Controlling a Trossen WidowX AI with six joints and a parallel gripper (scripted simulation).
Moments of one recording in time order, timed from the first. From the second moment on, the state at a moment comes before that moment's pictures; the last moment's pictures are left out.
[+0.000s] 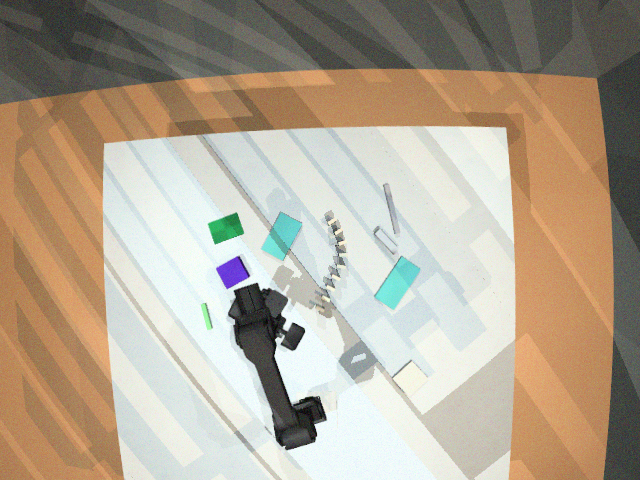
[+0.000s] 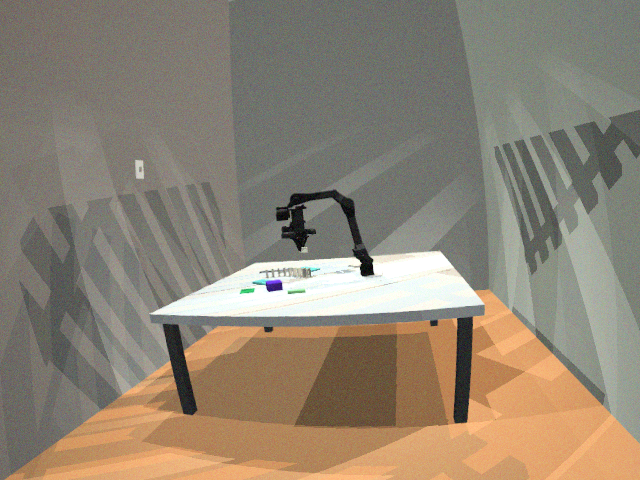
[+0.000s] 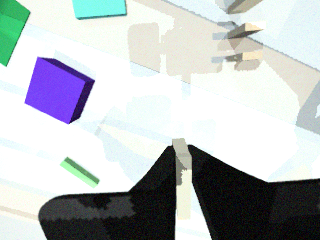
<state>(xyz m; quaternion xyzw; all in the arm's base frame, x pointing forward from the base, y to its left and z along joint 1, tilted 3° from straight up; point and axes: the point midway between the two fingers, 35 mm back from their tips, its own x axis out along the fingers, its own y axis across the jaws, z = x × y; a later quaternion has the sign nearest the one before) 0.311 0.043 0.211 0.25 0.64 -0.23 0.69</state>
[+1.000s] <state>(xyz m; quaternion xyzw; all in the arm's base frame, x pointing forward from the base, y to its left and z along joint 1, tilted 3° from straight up) 0.283 0.109 0.211 -0.31 0.61 0.30 0.66</state>
